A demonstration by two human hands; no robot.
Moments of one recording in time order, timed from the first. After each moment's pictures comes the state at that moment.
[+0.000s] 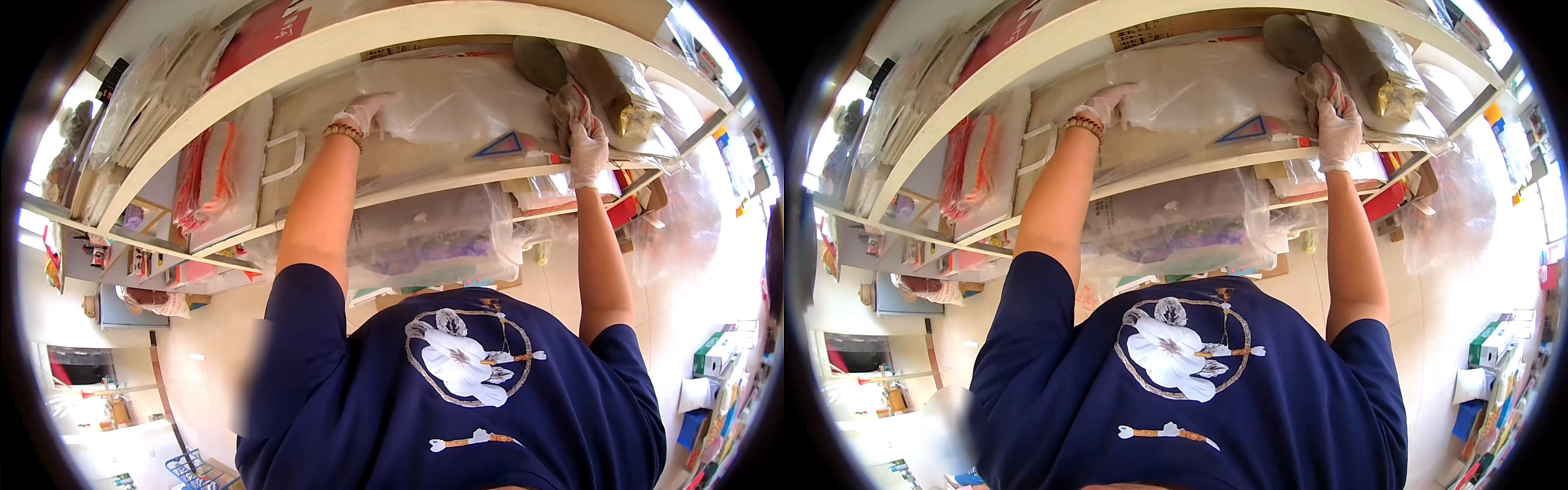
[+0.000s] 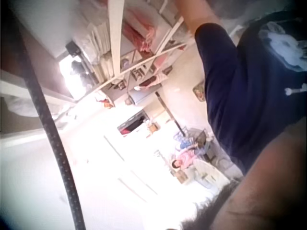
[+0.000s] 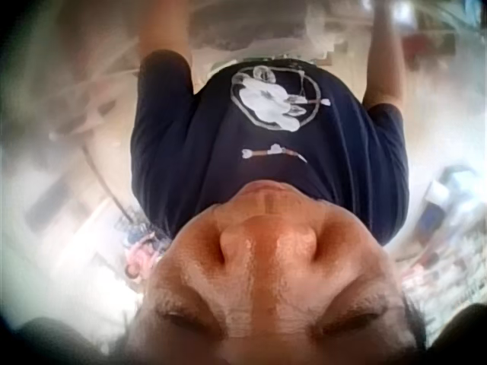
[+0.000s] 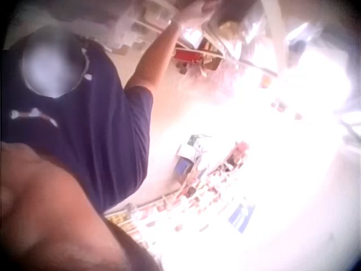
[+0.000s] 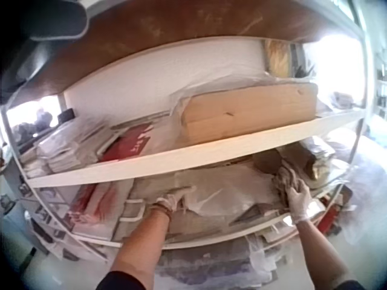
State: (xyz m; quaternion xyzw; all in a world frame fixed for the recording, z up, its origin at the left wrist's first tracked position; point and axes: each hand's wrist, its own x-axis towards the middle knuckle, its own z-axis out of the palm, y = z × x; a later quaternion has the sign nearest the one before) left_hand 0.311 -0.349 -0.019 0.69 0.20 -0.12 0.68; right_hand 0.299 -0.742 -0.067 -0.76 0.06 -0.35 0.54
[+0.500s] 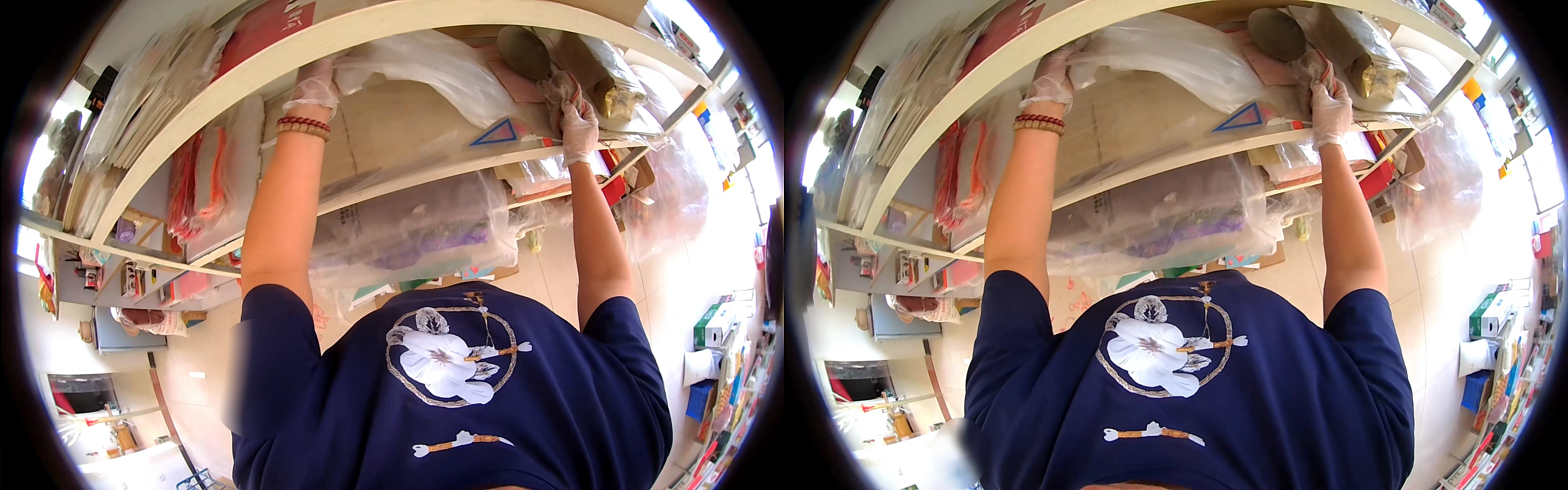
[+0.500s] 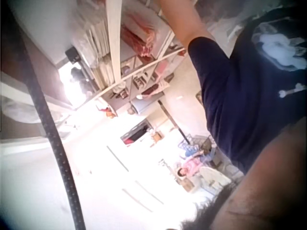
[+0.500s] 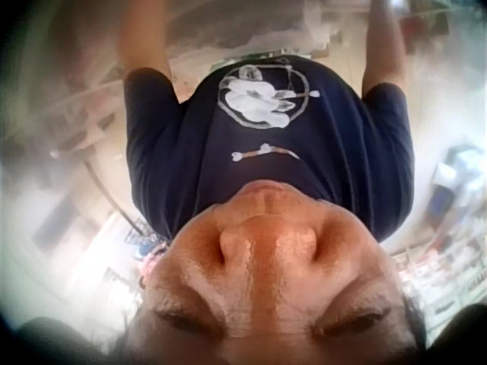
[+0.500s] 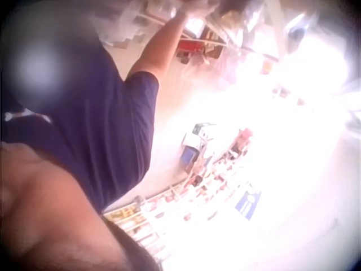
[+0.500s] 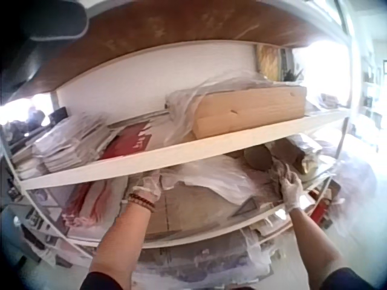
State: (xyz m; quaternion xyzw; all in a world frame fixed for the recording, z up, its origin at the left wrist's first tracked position) left_hand 0.279 -0.327 0.068 0.55 0.00 0.13 0.83; right_hand 0.305 -0.743 -0.067 -0.77 0.10 -0.35 0.52
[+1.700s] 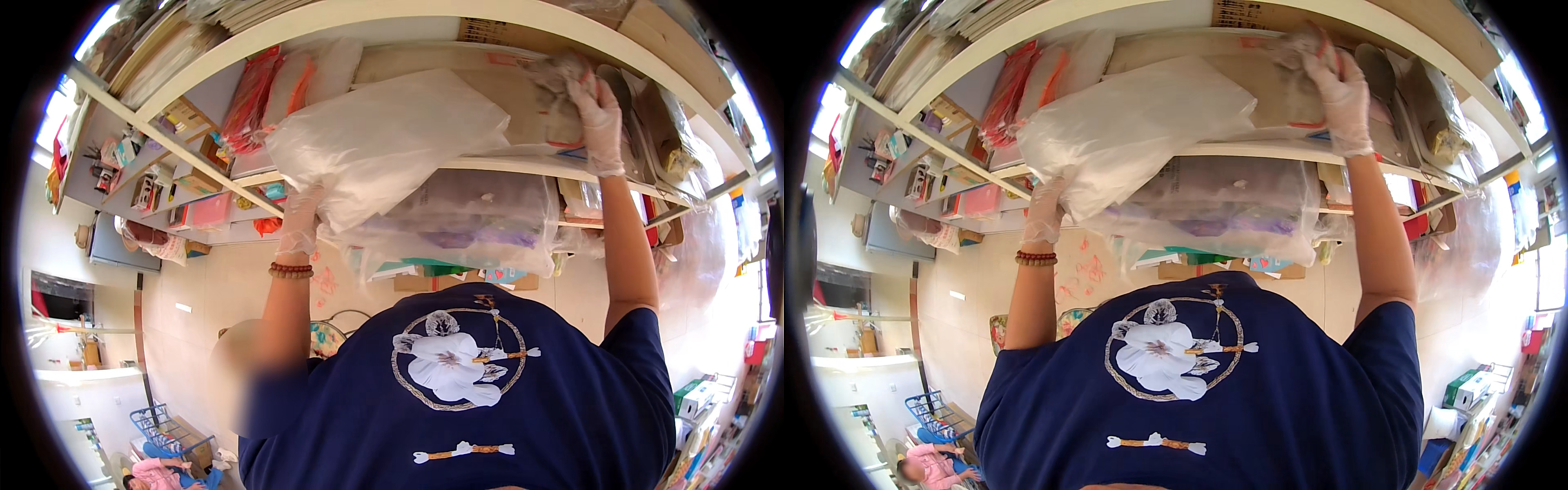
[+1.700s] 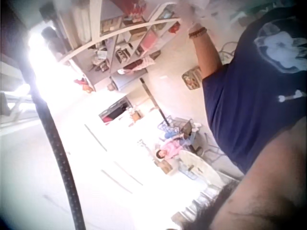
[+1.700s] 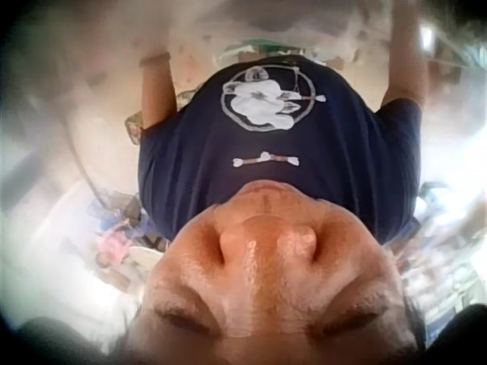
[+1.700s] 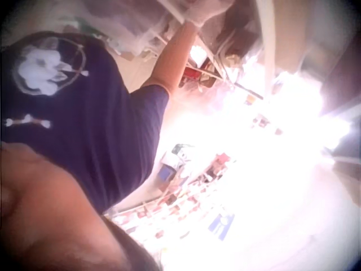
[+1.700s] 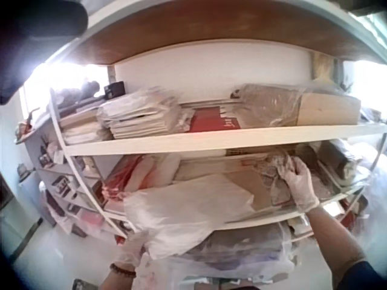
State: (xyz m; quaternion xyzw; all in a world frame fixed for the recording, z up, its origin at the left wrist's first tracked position) left_hand -0.019 -0.181 -0.051 0.61 0.25 0.16 0.73; right_hand 0.233 -0.560 0.035 -0.71 -0.20 -0.18 0.65
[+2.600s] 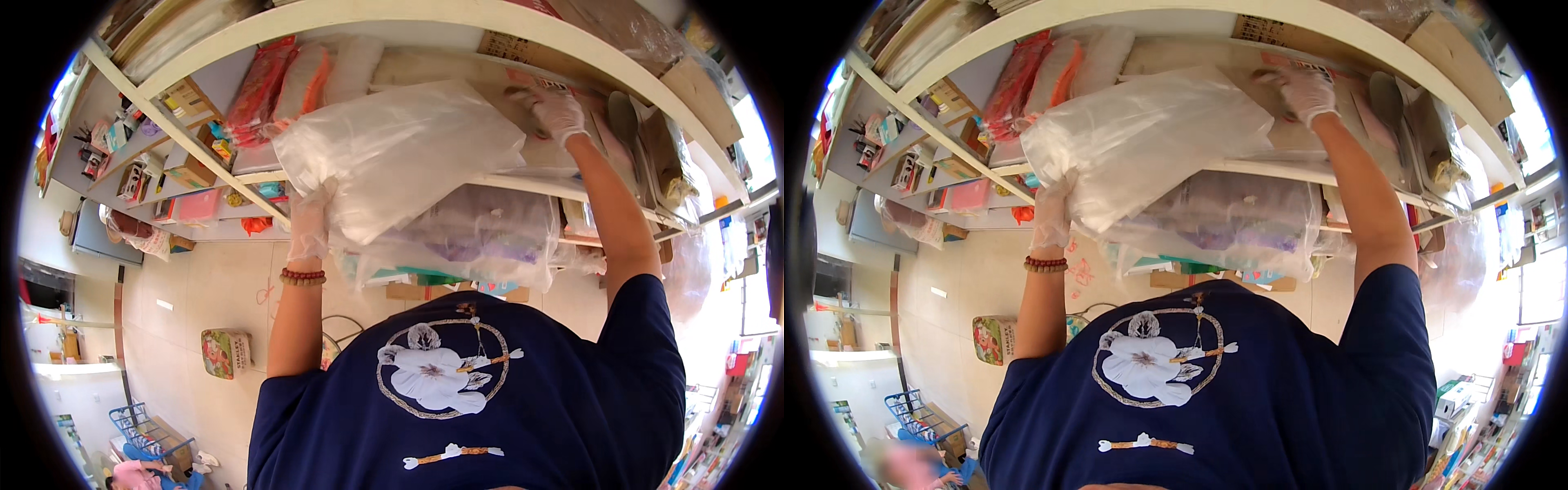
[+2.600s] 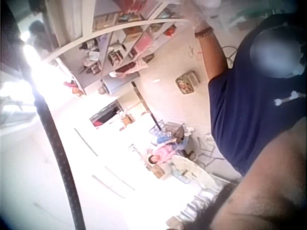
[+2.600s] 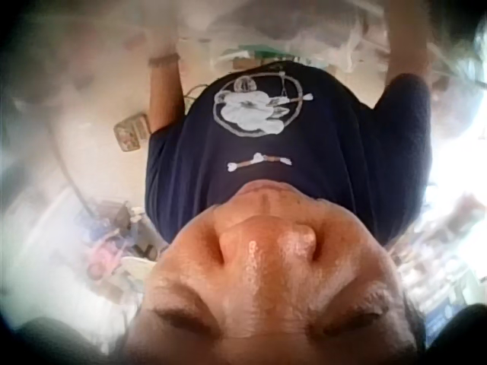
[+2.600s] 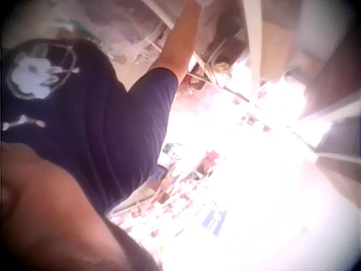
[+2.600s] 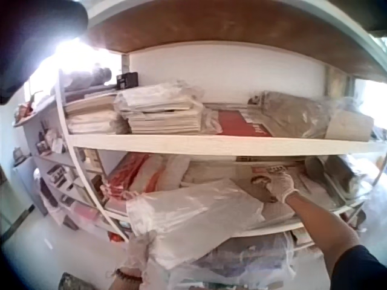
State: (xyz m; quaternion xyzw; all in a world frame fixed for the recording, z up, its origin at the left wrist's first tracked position) left_hand -0.008 -0.167 -0.066 0.50 0.22 0.24 0.80; right_hand 0.289 -0.485 0.023 -0.92 -0.36 -0.14 0.02
